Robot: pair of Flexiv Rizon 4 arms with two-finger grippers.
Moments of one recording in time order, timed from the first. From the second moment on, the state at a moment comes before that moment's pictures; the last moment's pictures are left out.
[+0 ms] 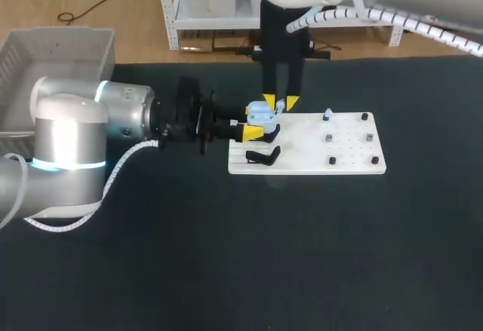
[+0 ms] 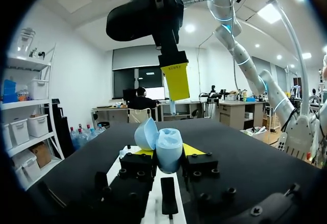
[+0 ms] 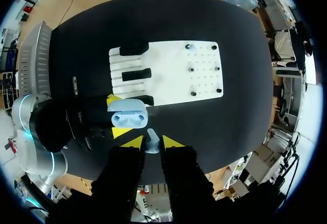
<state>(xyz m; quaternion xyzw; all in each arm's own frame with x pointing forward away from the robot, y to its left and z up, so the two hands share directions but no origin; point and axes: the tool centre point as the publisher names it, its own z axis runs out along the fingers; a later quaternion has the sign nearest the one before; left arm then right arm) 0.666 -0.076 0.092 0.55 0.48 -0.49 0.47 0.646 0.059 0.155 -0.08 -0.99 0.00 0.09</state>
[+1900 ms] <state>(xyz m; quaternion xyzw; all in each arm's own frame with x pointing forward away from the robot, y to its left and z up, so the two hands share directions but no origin) 0.665 -0.076 0.087 0.55 0.49 -0.49 0.46 0.653 0.077 0.140 -0.17 -0.98 0.06 0.11</state>
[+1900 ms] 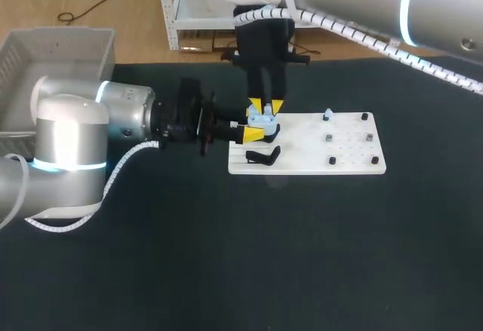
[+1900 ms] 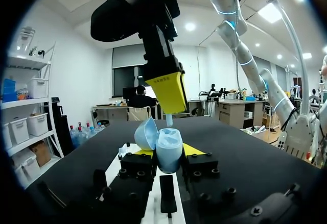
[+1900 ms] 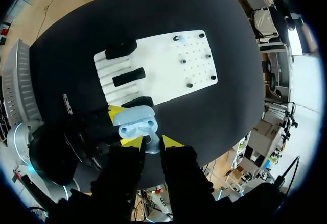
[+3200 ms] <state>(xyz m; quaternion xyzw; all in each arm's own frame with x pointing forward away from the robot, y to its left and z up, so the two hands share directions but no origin) 0.665 -0.076 0.086 0.55 0.49 -0.49 0.46 0.660 0.076 0.125 -0.18 -0.97 0.08 0.12</state>
